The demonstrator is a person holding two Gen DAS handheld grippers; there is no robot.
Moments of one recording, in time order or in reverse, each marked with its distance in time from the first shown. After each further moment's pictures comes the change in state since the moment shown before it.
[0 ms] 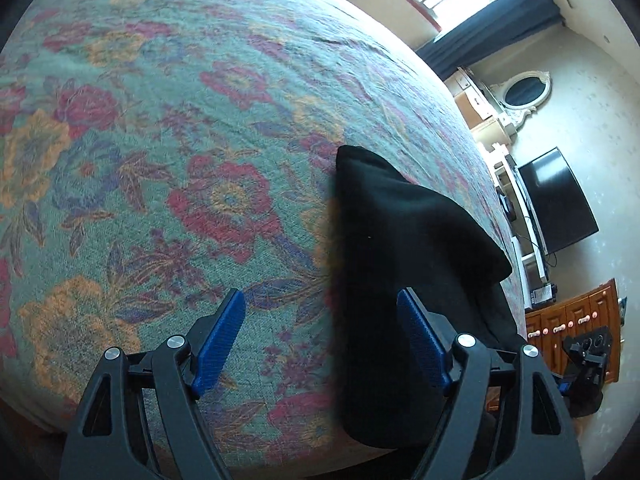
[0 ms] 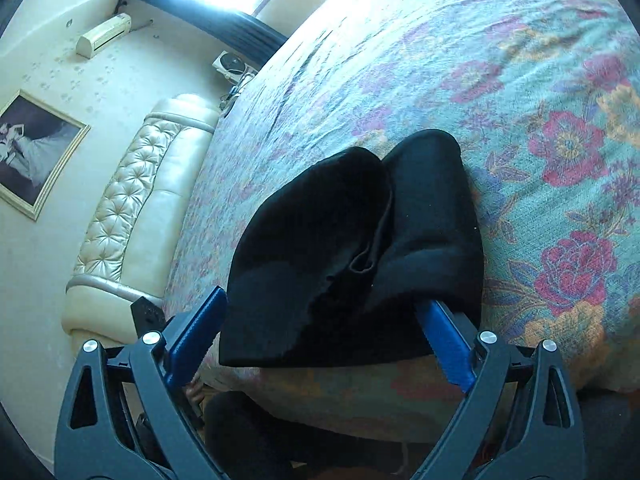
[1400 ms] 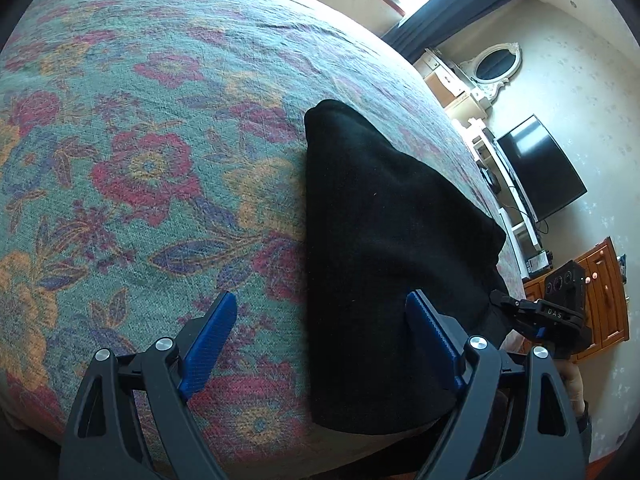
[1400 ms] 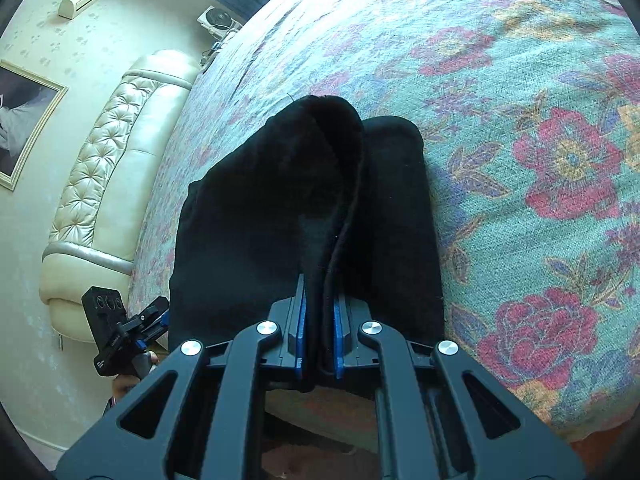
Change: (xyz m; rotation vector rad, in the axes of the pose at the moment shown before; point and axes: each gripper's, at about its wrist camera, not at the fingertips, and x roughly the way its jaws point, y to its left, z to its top) left arm 0.027 -0.041 -0.029 0.153 0.010 -0.030; right arm 0.034 -0.051 0.037 -0.051 0.162 -0.082
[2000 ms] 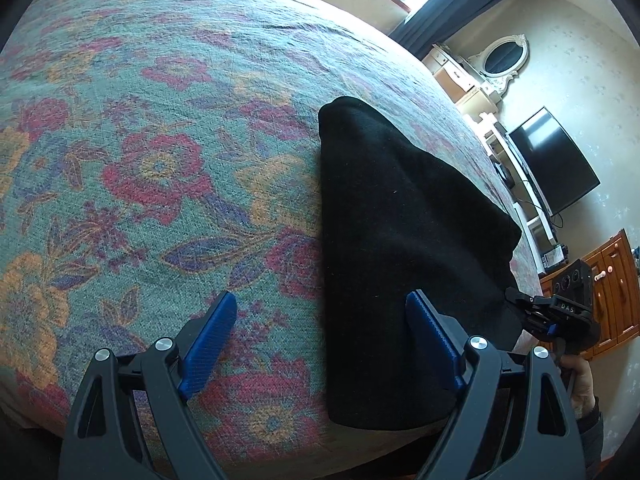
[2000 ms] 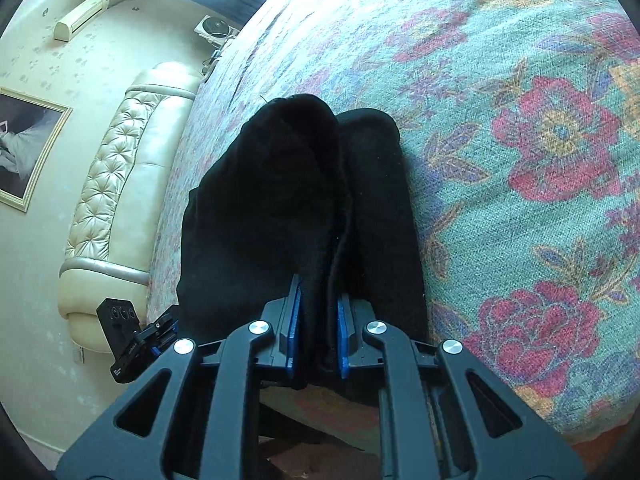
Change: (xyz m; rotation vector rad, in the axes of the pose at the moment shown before) left arm -0.007 0.005 -0.002 0.032 -0.010 0.065; right arm -0.004 -0.025 -0.005 0.079 0.002 0.087
